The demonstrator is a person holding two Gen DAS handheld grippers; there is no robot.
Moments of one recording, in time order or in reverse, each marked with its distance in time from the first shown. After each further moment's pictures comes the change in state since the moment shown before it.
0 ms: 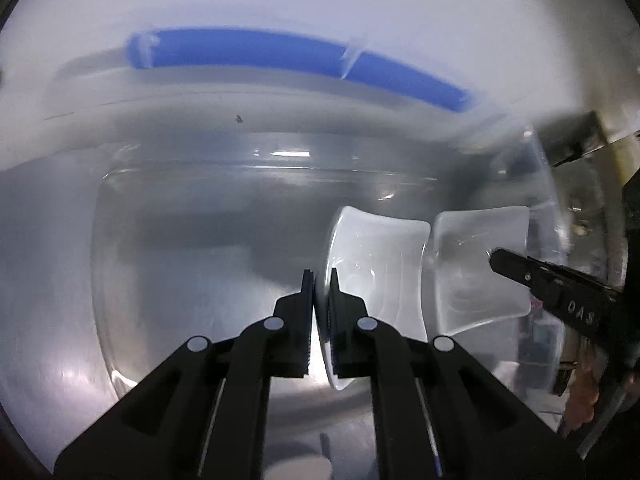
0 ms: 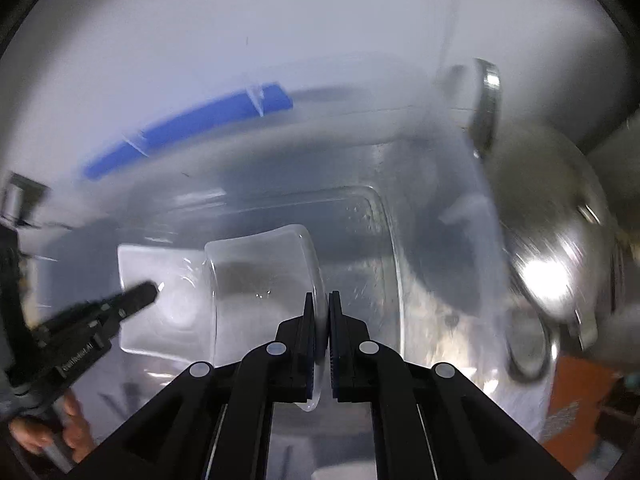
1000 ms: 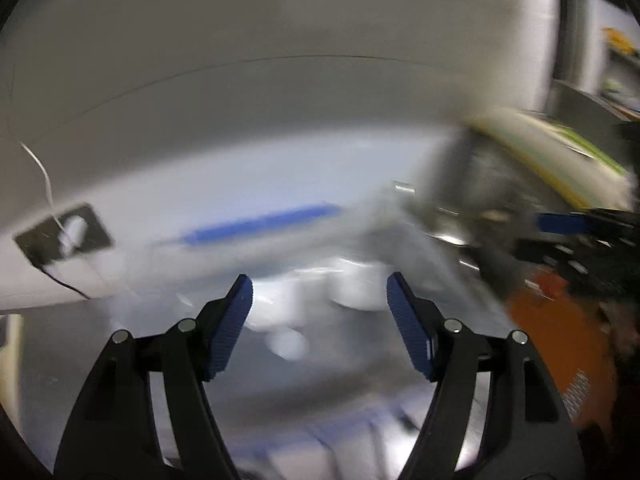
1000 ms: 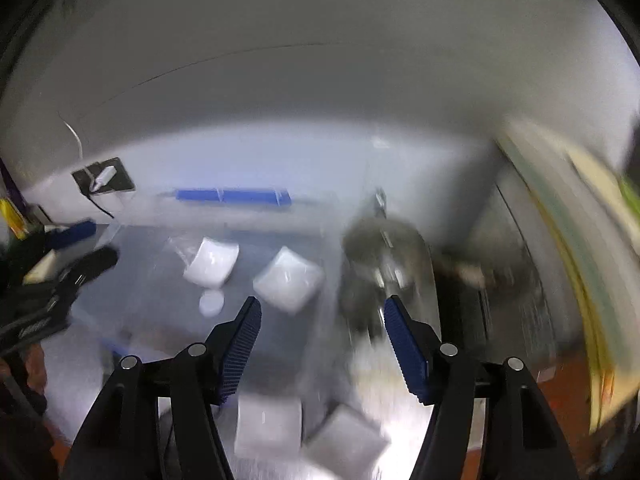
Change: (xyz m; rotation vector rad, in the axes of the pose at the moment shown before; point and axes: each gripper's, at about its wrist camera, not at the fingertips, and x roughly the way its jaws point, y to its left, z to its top) left arm -0.167 -0.149 -0.178 0.380 -0.581 0.123; right arm -0.174 -0.068 -0.163 -0.184 -0.472 0.037
